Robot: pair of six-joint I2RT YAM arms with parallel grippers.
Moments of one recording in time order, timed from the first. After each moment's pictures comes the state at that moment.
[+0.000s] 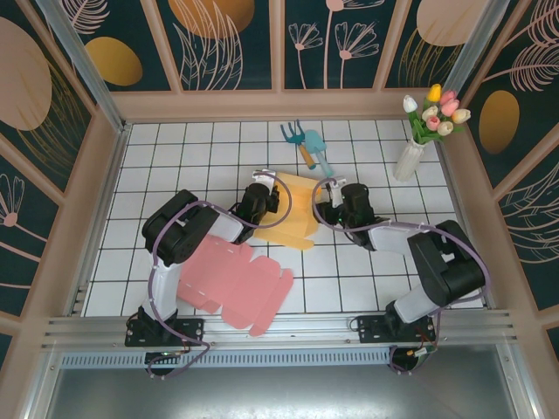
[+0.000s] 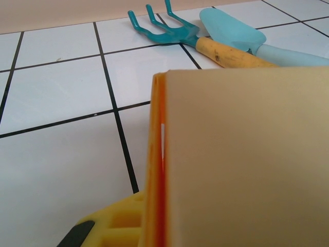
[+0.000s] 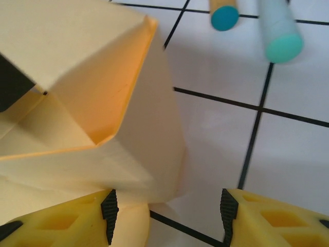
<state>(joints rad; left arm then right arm) -0.68 2.08 0.91 0.77 -0.31 -0.17 0.45 1.55 0.57 0.36 -0.10 0.13</state>
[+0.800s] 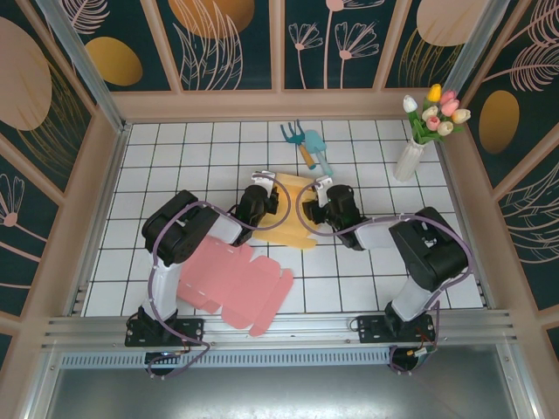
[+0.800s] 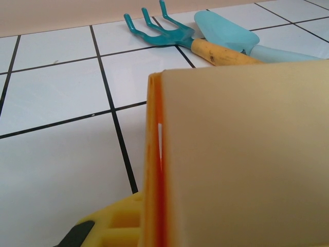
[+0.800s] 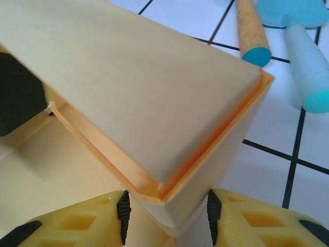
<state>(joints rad) -0.67 2.08 0.89 0.82 -0.29 -0.16 0.55 1.68 0.61 0.53 0.03 0.08</state>
